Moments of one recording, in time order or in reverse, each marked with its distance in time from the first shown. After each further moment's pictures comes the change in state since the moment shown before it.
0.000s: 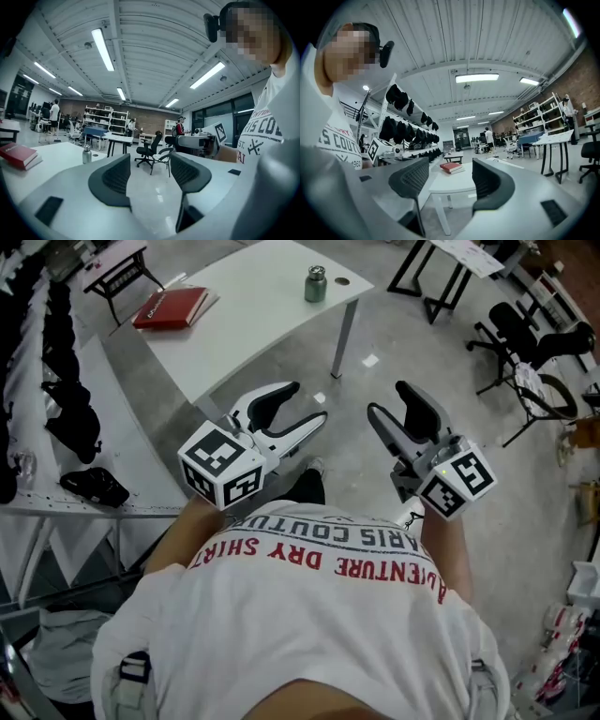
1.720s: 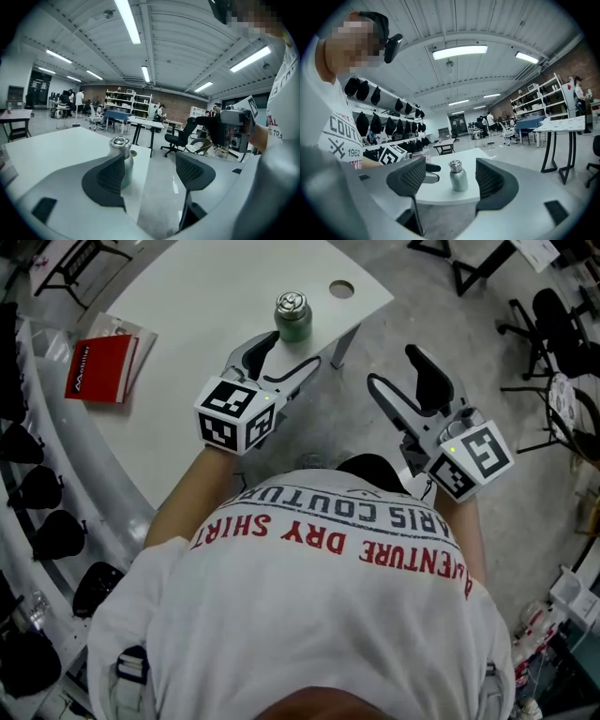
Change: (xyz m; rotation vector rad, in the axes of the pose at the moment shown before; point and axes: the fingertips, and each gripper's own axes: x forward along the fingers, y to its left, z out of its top) left arm 0.308 0.380 -0.044 -0.128 0.197 0.234; right arm 0.252 -0.354 -0.031 0.082 0.190 0.008
